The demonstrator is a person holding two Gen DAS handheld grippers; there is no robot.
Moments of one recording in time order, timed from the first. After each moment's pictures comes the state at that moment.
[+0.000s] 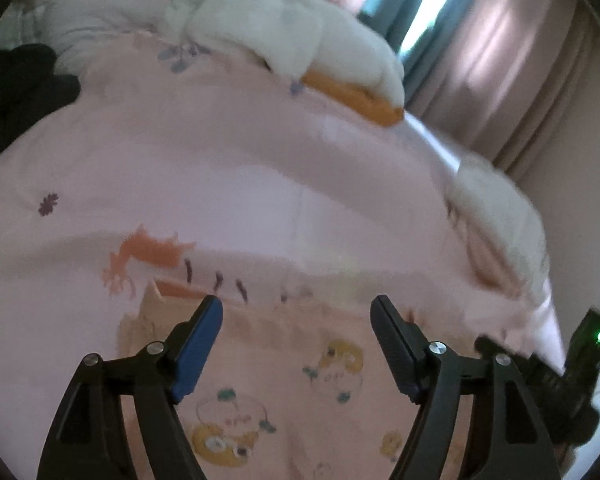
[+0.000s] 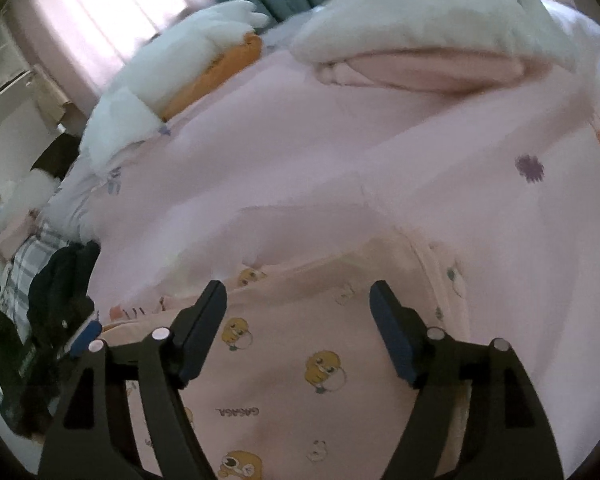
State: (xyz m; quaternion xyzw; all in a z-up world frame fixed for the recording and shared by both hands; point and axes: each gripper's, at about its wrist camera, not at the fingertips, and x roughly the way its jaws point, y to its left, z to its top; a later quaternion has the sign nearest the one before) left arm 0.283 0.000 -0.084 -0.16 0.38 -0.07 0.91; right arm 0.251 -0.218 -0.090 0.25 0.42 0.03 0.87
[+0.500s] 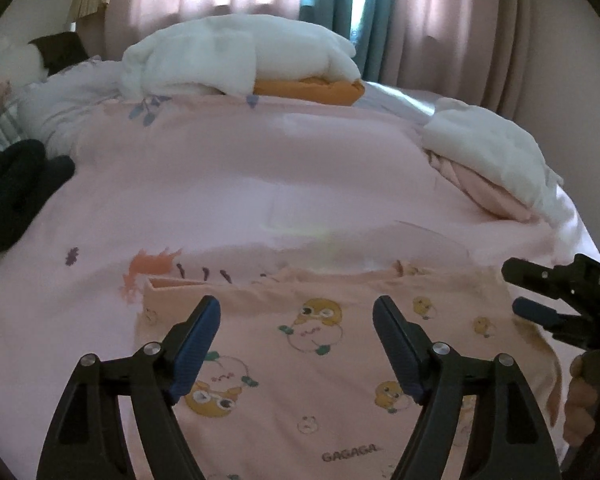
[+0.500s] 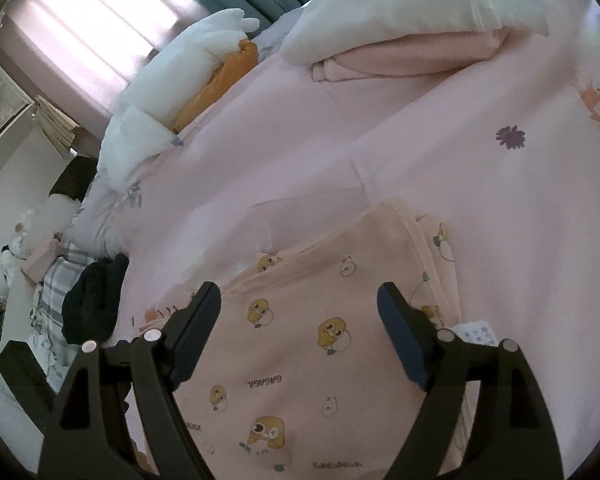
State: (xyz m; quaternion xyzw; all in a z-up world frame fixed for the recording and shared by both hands) left arm 0.244 -0.039 -0.071 -0.02 0.36 -0.06 0.93; right arm 0.224 -0.230 -0.077 0.30 0.41 0.06 0.86
